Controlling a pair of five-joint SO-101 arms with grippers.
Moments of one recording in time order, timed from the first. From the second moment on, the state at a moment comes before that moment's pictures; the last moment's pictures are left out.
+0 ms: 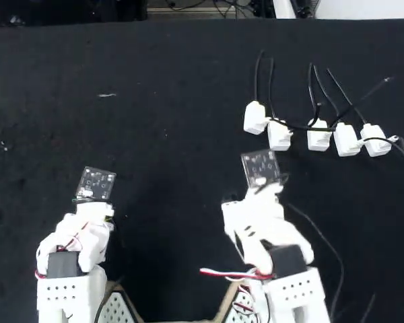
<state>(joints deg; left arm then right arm) -8.9 -101.0 96.2 70.5 -19.7 -13.7 -90.0 87.6 60.3 -1.5</state>
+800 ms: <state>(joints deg) -13.5 -101.0 96.2 71.3 -19.7 -13.7 -103.1 96.8 73.1 -1.4</state>
